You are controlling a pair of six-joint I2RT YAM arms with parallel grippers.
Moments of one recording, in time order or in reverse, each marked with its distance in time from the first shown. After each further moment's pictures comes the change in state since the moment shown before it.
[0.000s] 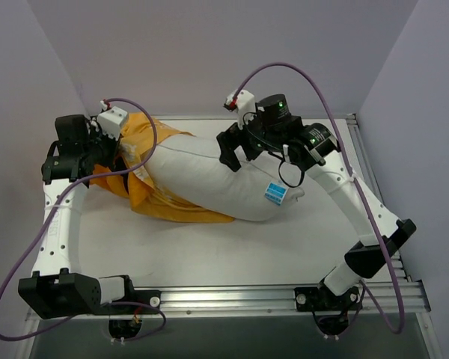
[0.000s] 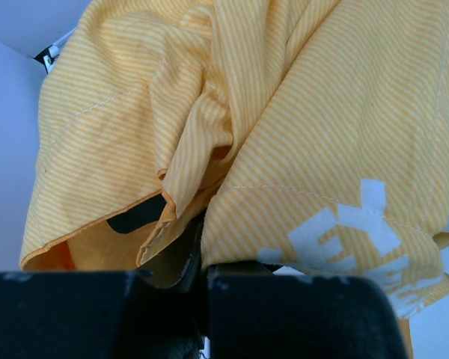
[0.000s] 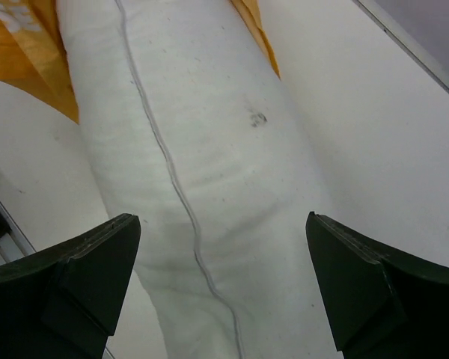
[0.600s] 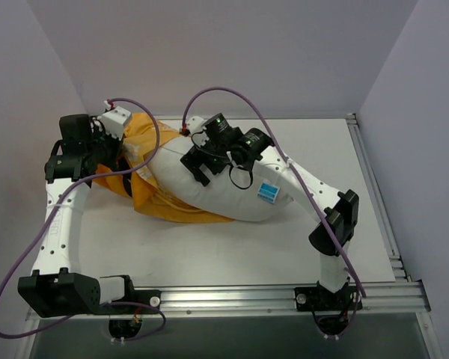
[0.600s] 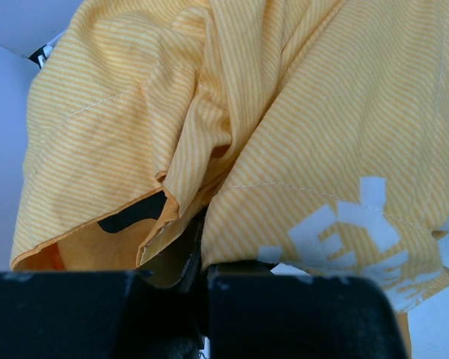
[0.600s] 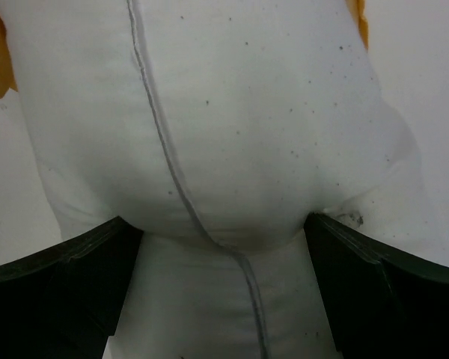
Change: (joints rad) left arm -0.026 0.002 0.000 0.003 -0.026 -0.017; right arm 0.176 0.354 0.189 -0.037 0.155 -0.036
